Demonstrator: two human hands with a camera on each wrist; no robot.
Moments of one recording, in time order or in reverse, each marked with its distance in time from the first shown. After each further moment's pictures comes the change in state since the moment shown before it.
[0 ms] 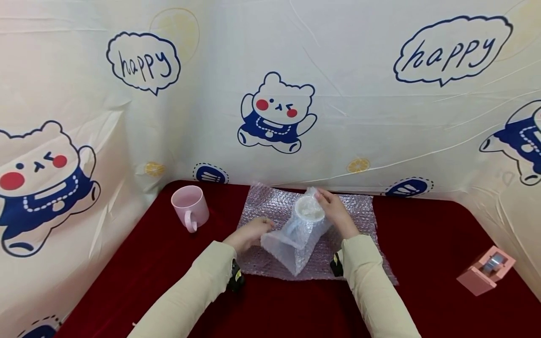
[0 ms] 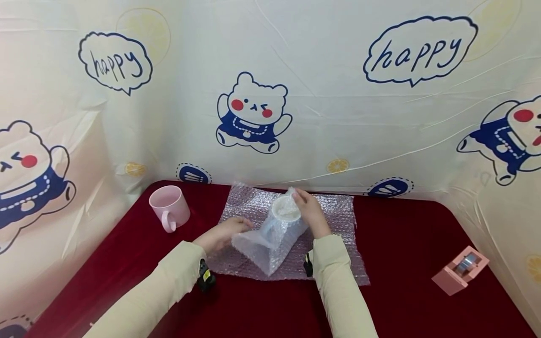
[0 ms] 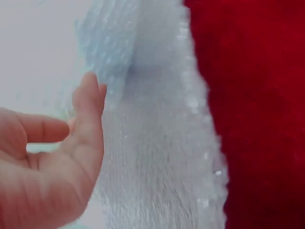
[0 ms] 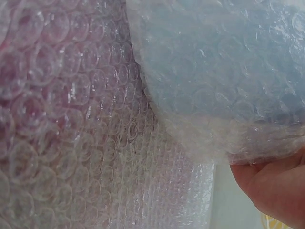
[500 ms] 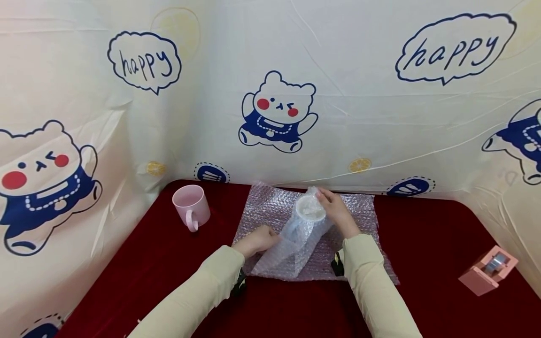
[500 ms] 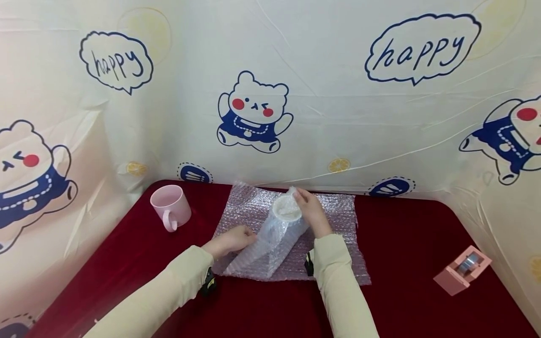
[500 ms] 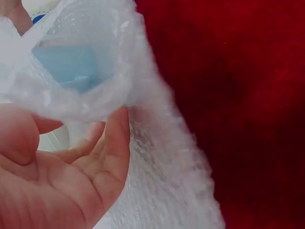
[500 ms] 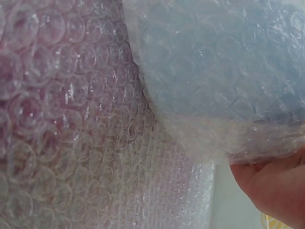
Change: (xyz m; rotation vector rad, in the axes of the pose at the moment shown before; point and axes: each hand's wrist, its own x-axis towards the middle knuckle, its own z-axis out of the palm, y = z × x) left_hand -0.001 -0.007 0.021 0.357 0.121 -0.005; right_hand -0.001 -0.001 -0.001 0.005 -0.027 0.019
